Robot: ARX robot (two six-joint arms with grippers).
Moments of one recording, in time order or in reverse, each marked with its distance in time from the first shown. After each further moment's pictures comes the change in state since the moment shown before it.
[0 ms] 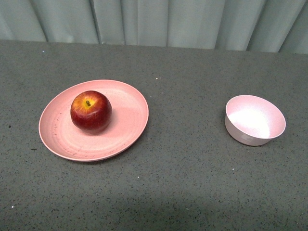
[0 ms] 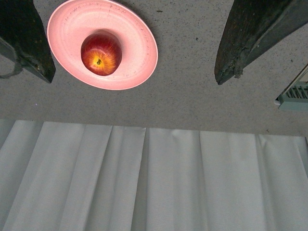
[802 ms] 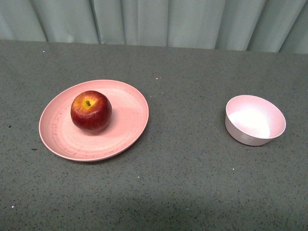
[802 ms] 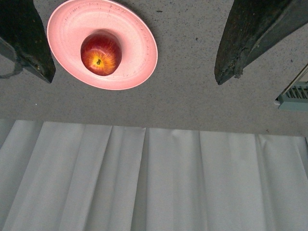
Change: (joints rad) left arm 0.000 0.000 0.000 0.000 0.000 0.000; right arm 0.000 0.000 0.000 0.000 0.000 0.000
